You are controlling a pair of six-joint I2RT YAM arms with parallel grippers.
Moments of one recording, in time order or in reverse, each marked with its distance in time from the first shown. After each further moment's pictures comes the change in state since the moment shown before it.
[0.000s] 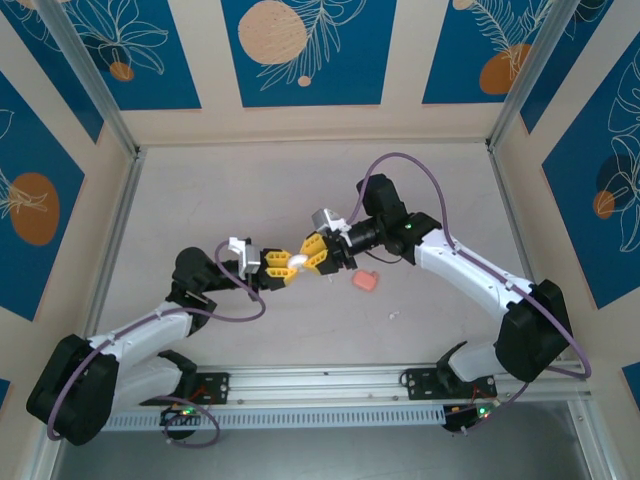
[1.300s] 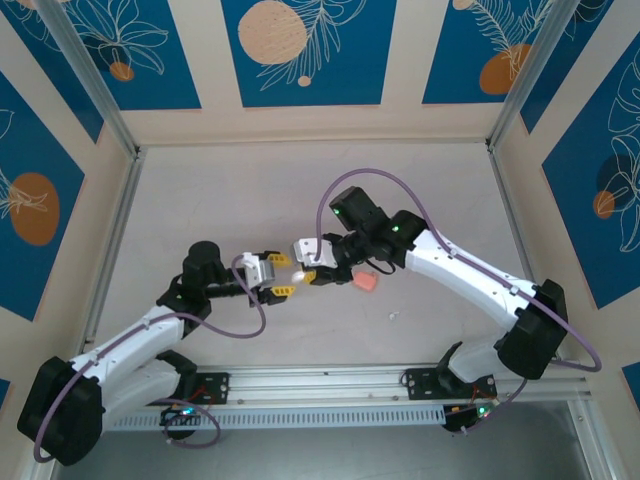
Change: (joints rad) left arm -0.016 -0.118 0.054 -0.631 -0.152 0.523; right arm 0.191 0.021 0.175 -0.436 0.560 -0.307
